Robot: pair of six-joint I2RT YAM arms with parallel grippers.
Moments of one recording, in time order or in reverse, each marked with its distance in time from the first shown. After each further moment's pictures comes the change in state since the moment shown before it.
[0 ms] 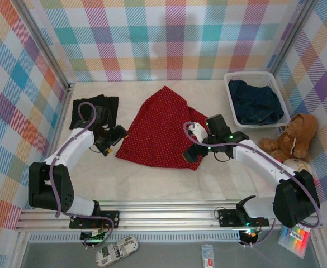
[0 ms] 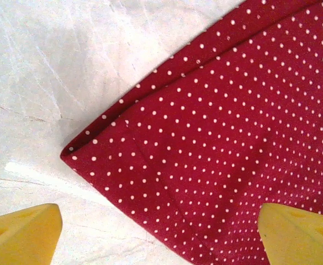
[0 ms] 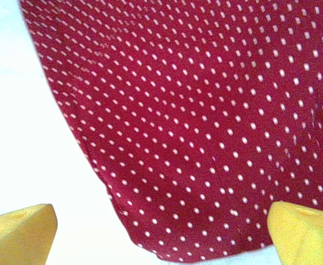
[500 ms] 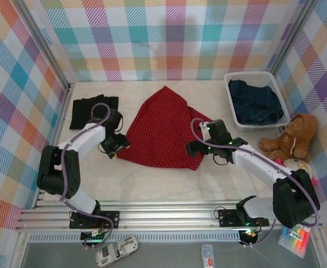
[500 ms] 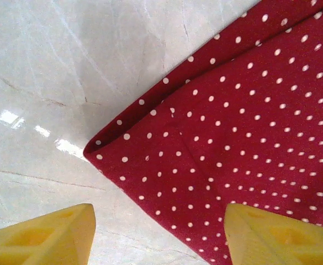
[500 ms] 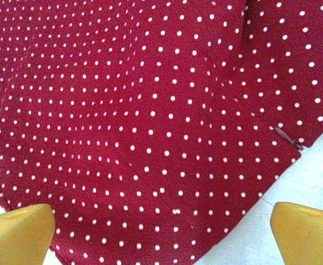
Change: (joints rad) left arm -0.113 0.178 0.058 -0.095 -0.132 0.007; right arm -0.006 -0.003 -0.130 0.207 0.199 0.386
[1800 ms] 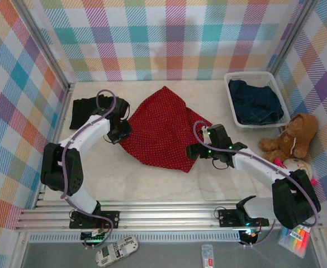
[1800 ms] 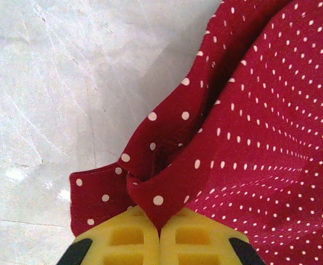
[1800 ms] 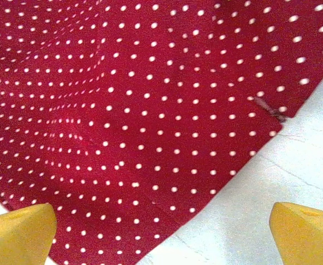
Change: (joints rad) left arm -0.053 0.031 0.177 -0.001 -0.103 0.019; right arm 0.001 -0.013 -0.084 0.052 -0.062 0.115
